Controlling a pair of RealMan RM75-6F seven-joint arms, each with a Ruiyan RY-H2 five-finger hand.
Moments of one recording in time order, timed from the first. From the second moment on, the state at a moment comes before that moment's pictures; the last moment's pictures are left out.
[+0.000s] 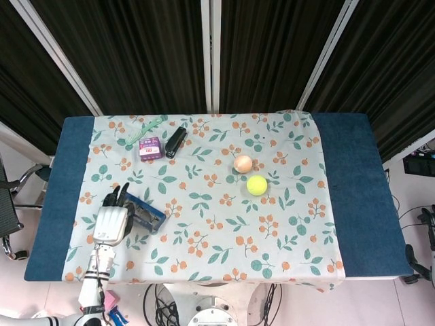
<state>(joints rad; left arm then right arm) -0.45 -1.64 -0.01 -1.58 1.14 1.47 0.59 -0.10 -1.12 0.08 -1.52 -1.51 1.65 0.08</state>
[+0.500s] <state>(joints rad) -0.56 -1.67 -0.13 -1.54 1.01 1.32 0.85 -0.10 -1.12 0.07 -1.52 -1.49 1.63 0.08</state>
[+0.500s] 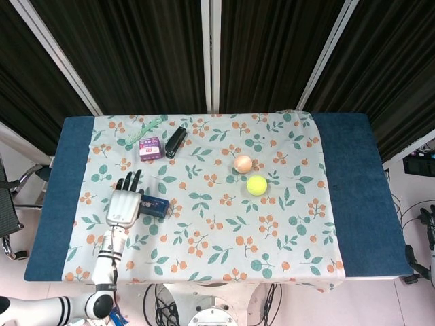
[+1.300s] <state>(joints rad) -0.64 -1.75 -0.18 -1.38 0.95 1.27 0.91 -0.10 -1.11 0.08 -1.52 -1.48 1.64 0.09</state>
